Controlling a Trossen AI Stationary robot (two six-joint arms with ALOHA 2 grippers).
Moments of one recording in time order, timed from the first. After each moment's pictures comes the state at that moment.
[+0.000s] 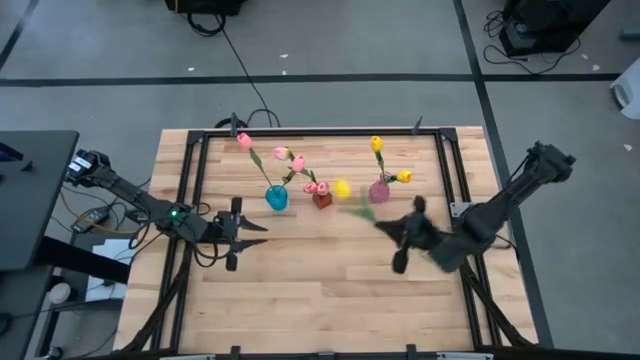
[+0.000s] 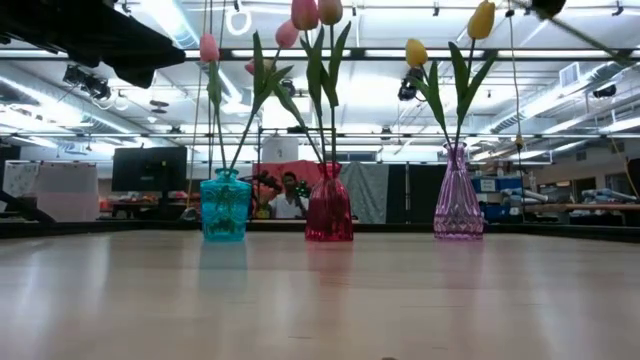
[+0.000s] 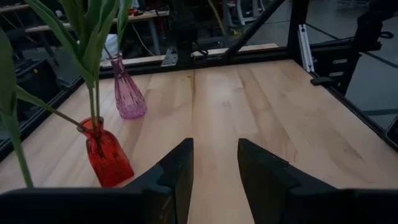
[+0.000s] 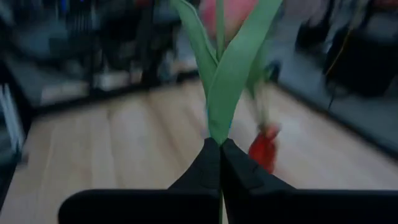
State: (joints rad) left arm -0.49 0.76 0.33 0.21 -0.50 -0.03; right arm 0.65 1.14 0.87 -0.28 0.99 0.56
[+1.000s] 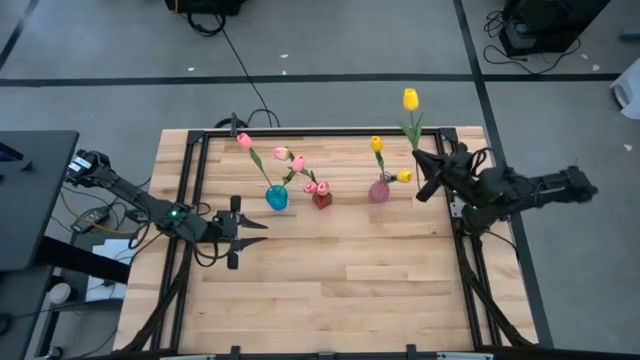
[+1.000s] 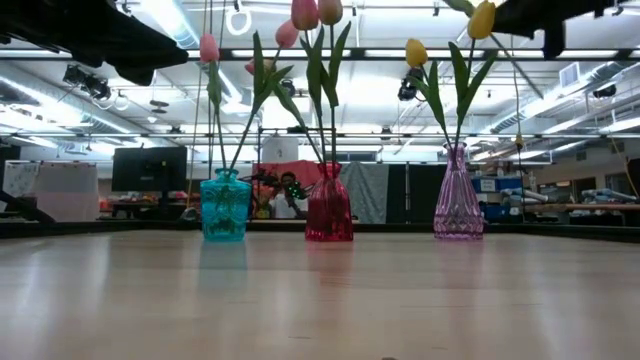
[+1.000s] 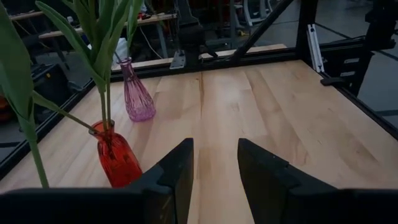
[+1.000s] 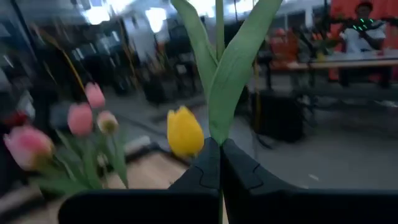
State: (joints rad) left arm -0.49 0.76 0.33 0.22 -0.53 -0.01; right arm 0.17 0.51 0.54 0.03 0.90 0.12
